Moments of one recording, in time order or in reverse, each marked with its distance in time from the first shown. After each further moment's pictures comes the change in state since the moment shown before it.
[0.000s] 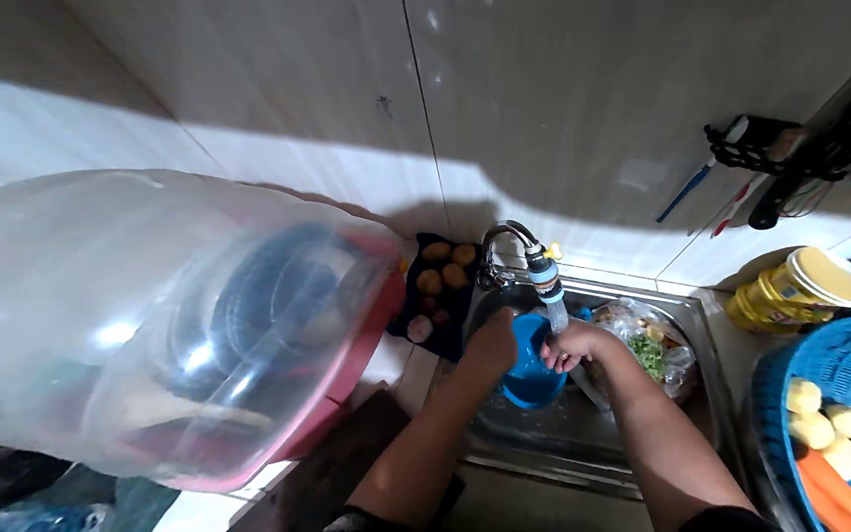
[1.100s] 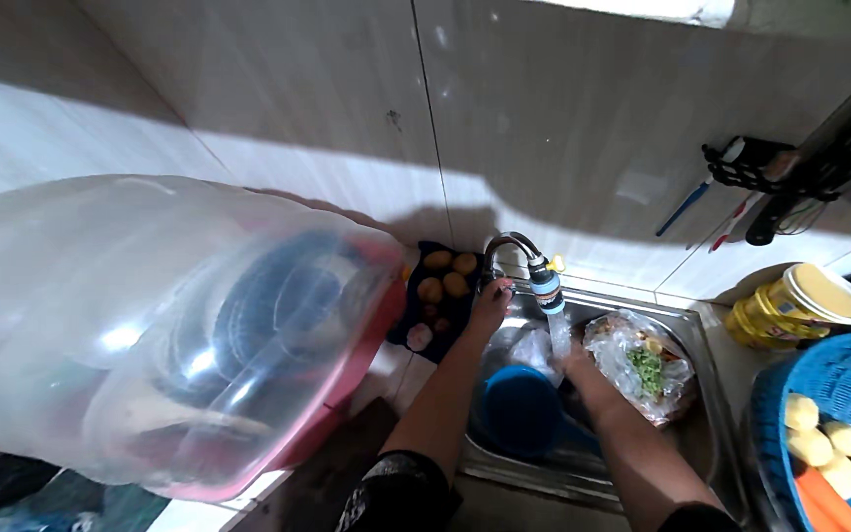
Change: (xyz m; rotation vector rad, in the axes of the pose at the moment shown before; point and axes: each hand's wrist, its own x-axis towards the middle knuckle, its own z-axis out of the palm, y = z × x) left_hand 0.149 -0.040 0.040 -0.937 0.063 0.078; right_hand 0.083 0.079 0.034 -0.480 0.662 -0.060
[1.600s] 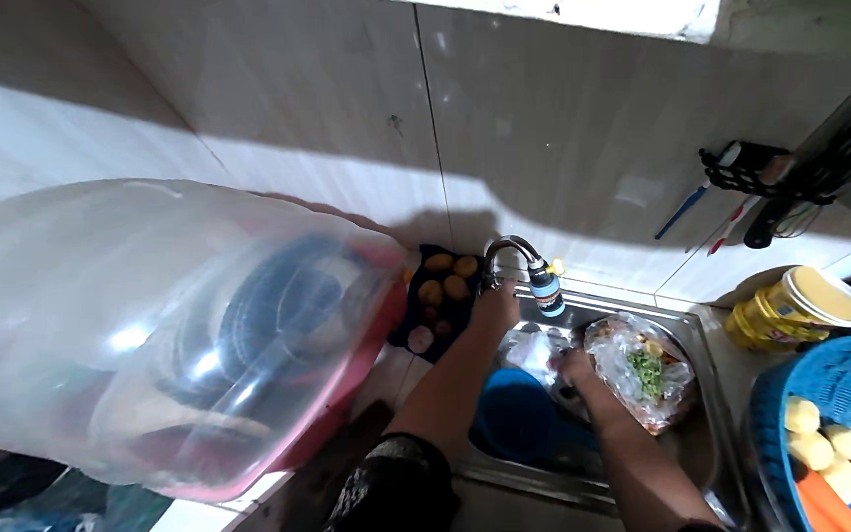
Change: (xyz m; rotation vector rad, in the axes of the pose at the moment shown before) left_hand 0.019 0.022 0.023 1.017 0.039 -0.053; right_hand 0.048 0.060 0.053 0.088 -0.049 0.209
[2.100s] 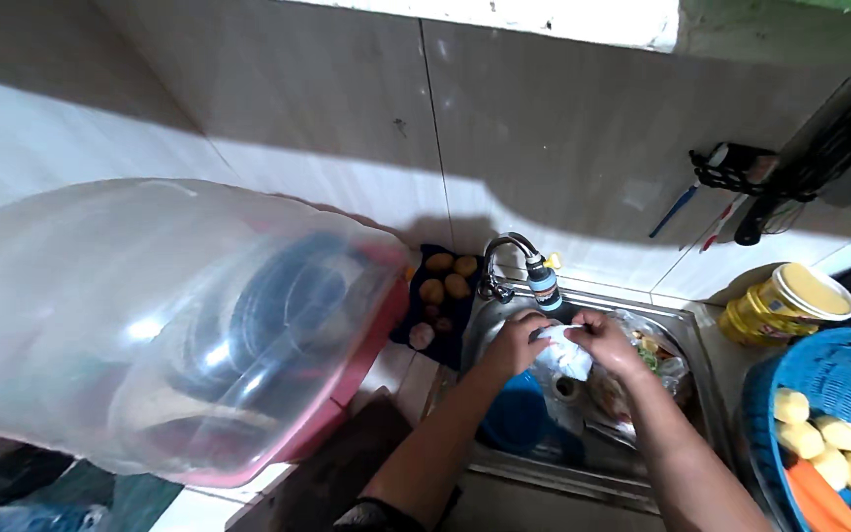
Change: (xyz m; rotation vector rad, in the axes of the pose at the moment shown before) left_hand -0.123 0.027 -0.003 -0.596 0.158 0.543; right_hand -0.118 -0.062 -0.168 0.492 0.189 -0.507
